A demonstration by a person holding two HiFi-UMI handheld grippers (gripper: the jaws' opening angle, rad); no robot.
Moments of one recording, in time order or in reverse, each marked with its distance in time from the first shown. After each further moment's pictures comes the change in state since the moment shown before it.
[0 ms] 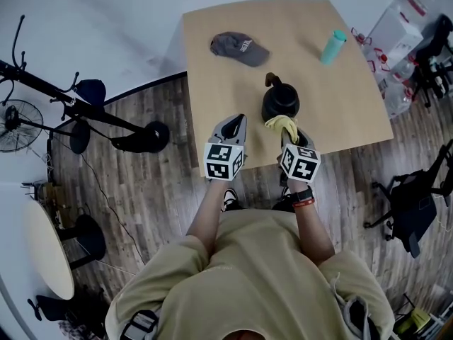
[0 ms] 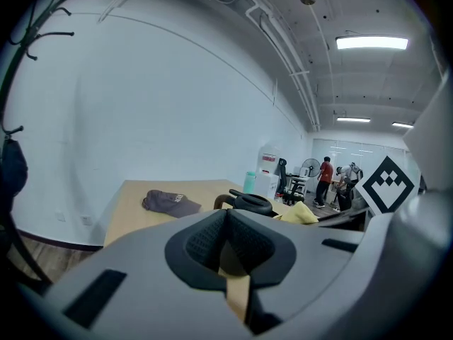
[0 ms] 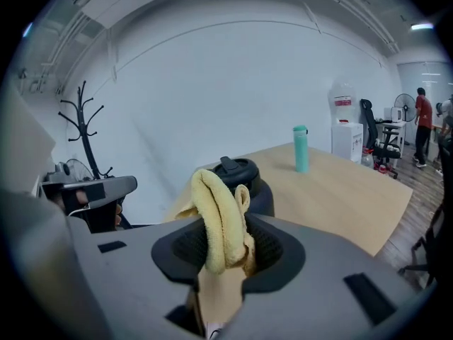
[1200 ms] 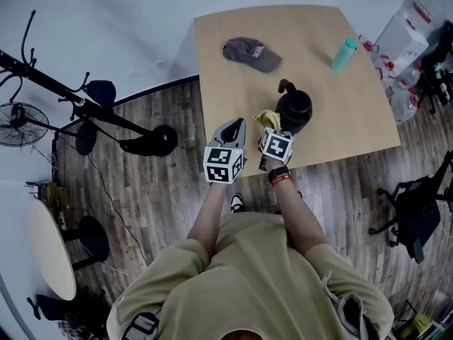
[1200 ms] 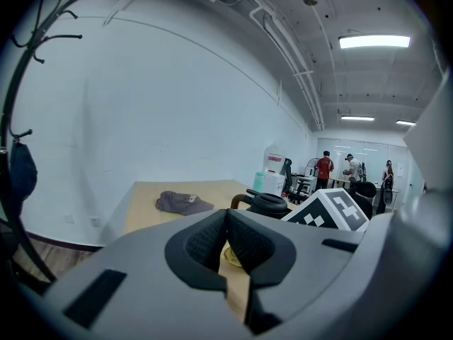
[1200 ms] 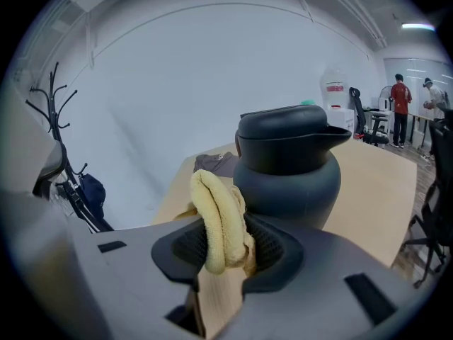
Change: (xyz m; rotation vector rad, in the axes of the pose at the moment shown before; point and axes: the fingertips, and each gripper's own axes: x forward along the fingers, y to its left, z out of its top) left arm -0.025 0.050 0.001 0.001 -0.005 0.036; right arm 0.111 0.063 -0.032 0.081 0.061 -0.115
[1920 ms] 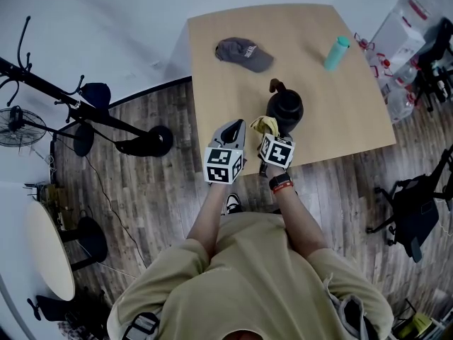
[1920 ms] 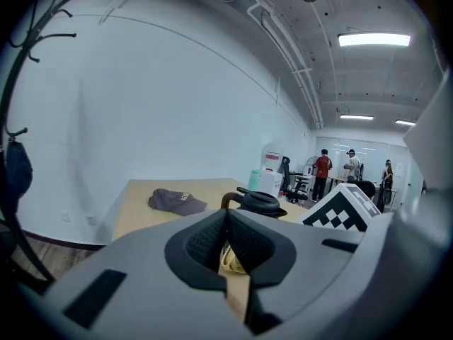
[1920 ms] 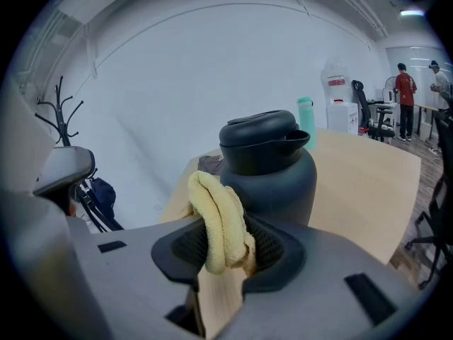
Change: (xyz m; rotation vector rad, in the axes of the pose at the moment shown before) left arm 0.017 -0.033 -0.004 0.002 0.015 -0.010; right arm -0.024 -0.026 -0.003 0.021 0.011 0.073
